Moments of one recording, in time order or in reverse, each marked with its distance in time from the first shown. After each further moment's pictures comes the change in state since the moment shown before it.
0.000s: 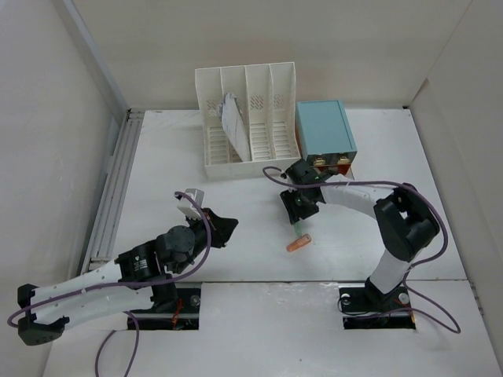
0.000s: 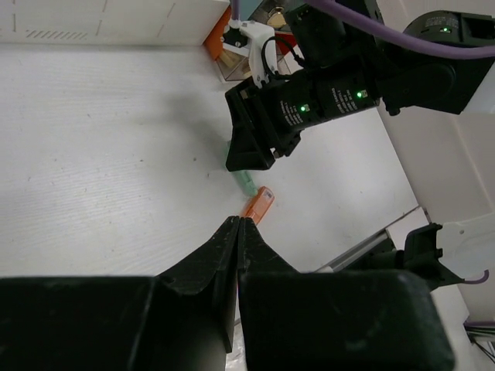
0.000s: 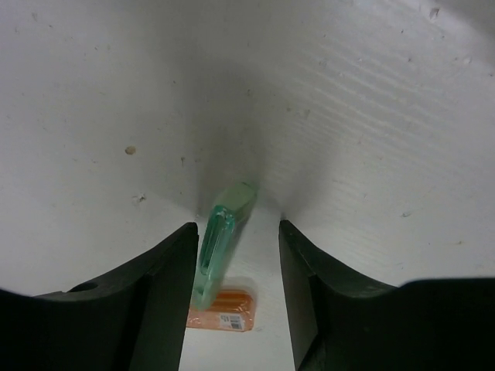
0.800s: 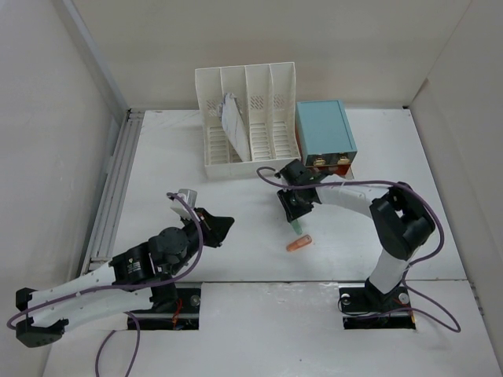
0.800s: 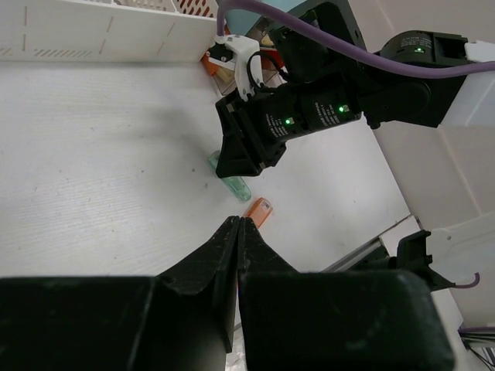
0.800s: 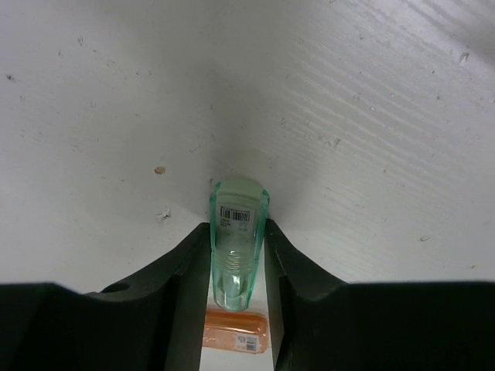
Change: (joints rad) left arm 0.000 -0.055 0.000 -0.008 -0.016 0.022; right arm 0.035 0.023 0.008 0.038 0.009 0.003
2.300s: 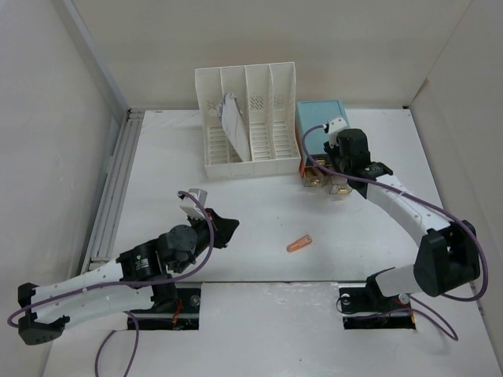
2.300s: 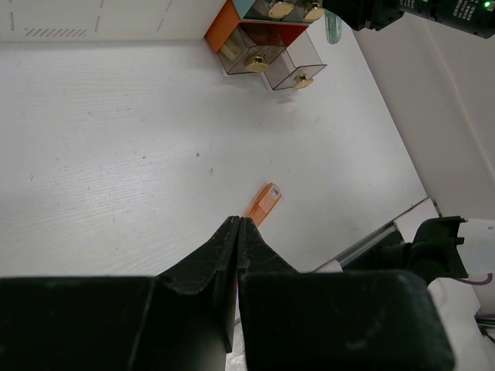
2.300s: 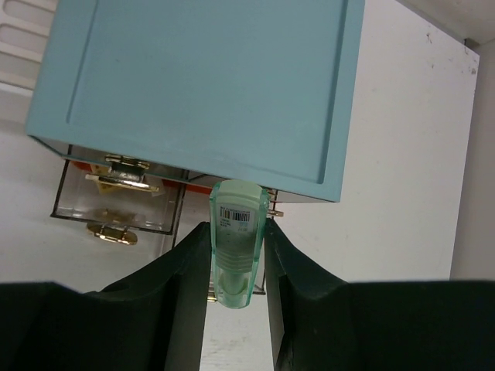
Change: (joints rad) left arm 0.000 0.075 0.008 0.002 0.031 0.002; right arm -0.316 -0.372 -0.062 0.332 0.330 -0.465
